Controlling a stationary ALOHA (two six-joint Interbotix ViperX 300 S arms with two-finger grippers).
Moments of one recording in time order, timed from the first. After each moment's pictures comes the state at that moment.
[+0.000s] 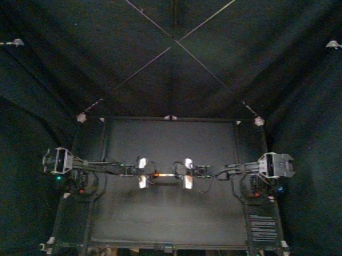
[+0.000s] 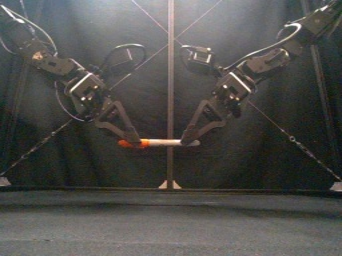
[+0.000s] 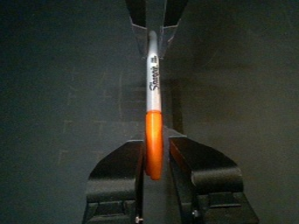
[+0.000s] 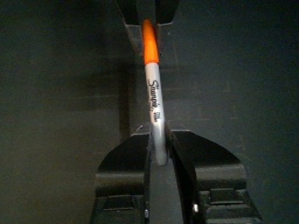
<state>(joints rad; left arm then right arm) 0.11 -0.12 0.89 0.08 -0.15 0.01 -0.11 -0.04 0.71 -0.08 -0.06 0.00</state>
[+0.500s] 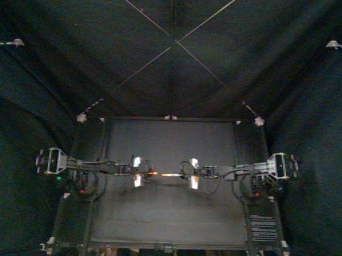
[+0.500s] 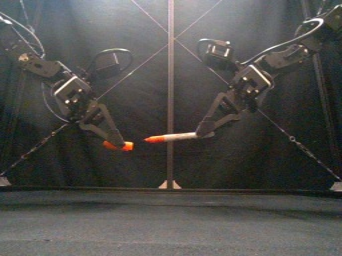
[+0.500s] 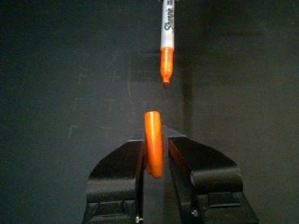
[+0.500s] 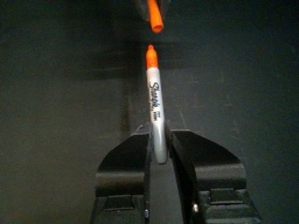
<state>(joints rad) 0.13 -0.23 0.99 0.08 -0.15 0.00 -0.12 -0.16 0.83 -0.07 -0.10 0.01</state>
